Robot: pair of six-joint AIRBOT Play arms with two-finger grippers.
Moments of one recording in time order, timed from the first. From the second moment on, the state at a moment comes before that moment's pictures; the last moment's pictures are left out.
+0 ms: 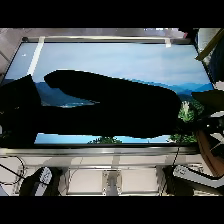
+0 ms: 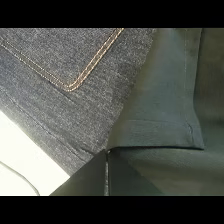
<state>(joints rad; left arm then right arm) 0.54 -0.77 0.61 1.88 -0.88 -1.83 -0.64 -1.29 0.69 -0.97 1.38 1.02</state>
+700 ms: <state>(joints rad) 0.54 -0.75 0.63 1.77 -1.00 -1.83 -0.64 -1.11 0.92 -1.31 1.56 1.08</state>
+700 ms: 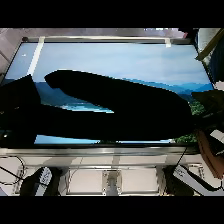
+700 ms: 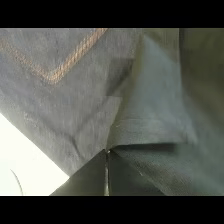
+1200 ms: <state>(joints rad) 0.54 -0.72 0.46 1.89 -0.98 -1.83 -0.64 -1.10 0.84 -1.52 1.41 1.18</state>
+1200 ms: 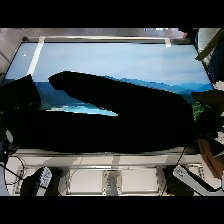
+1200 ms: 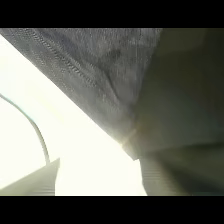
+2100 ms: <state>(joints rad) 0.35 -1.12 1.02 1.68 -0.93 -1.70 -0.64 -1.00 1.35 -1.21 1.47 1.29</state>
